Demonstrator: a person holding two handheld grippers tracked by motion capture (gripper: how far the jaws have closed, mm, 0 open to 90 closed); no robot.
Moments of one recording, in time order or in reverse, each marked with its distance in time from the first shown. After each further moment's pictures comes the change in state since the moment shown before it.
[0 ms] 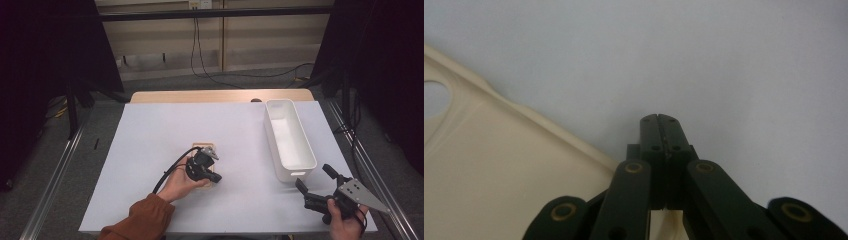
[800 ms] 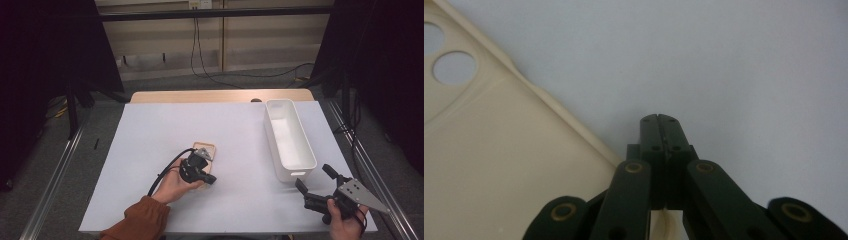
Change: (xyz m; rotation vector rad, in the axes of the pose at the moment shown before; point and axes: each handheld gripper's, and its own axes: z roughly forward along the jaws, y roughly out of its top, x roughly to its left) left arm 0.002 -0.014 -0.010 -0.010 0.007 -0.024; right arm 0.000 0.000 0.000 0.001 0.002 0.000
